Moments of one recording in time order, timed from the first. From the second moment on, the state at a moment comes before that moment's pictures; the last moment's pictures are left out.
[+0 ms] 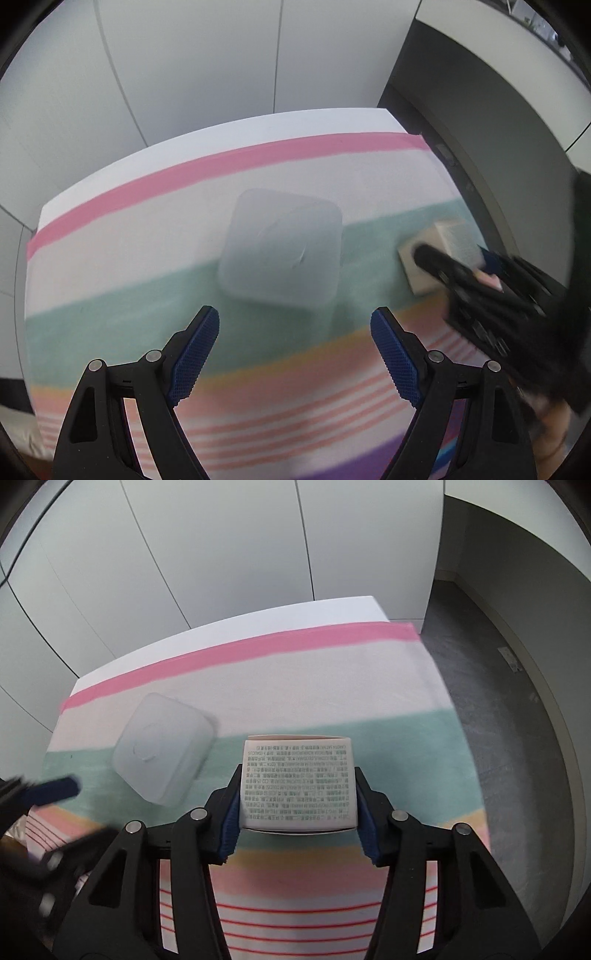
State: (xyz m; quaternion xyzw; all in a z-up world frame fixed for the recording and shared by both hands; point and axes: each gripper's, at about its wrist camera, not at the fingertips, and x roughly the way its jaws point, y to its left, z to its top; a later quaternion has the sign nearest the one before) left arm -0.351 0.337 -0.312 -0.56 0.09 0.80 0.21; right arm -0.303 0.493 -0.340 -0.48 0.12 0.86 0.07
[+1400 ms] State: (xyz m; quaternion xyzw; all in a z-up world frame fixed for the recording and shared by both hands) left arm -0.415 0.339 -0.388 -0.59 0.16 0.76 0.23; right arm -0.291 0.496 -0.348 -0.49 0.10 0.86 0.03
